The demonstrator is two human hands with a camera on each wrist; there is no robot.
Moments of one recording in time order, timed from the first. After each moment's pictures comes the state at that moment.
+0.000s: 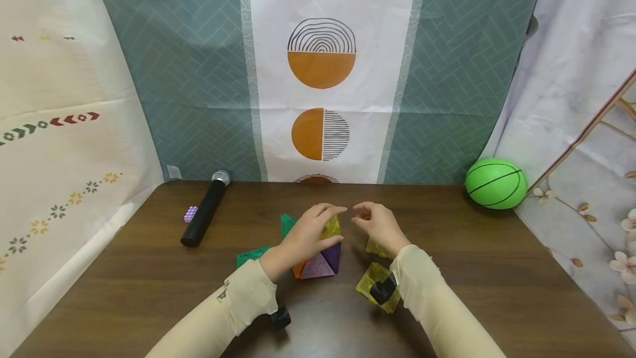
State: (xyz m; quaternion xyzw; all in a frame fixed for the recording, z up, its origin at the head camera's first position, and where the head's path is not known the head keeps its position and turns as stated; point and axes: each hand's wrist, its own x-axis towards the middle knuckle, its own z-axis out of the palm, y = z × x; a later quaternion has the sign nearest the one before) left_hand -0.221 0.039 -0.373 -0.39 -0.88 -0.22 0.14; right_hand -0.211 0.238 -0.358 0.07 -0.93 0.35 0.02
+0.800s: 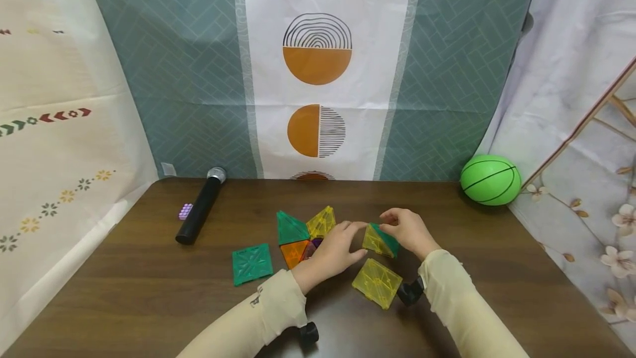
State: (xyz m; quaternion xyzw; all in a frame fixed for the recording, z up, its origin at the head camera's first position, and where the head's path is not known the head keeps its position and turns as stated) left_hand -0.197 0.101 -0.401 -0.33 -0.91 -0.24 0.03; right_hand -0.193 0.295 -0.363 0.06 -0.96 0.29 0.00
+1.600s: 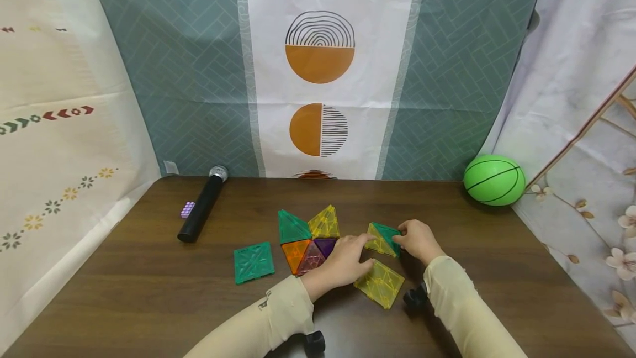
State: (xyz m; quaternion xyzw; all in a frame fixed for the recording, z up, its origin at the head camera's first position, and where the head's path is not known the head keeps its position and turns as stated) left_hand -0.187 0.116 -0.415 -0.30 -0.92 -0.25 -0.03; right_hand -0.195 0.313 -0.383 0.00 -0.97 0.25 -0.06
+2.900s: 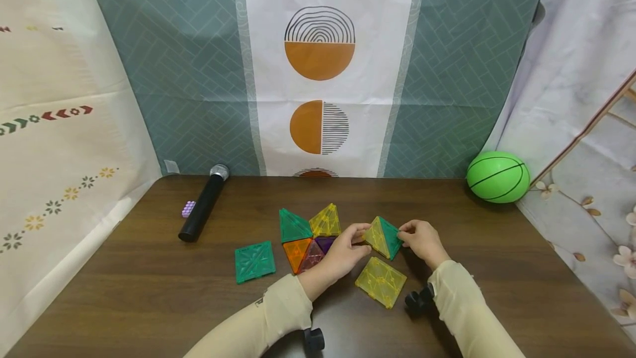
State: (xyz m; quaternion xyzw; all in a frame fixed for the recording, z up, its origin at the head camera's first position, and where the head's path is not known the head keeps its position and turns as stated) left_hand -0.190 0.112 -0.418 -0.19 -0.76 -0.60 -0.14; right_hand -0.191 0.321 -0.400 -0.05 -0.93 0.37 -0.03
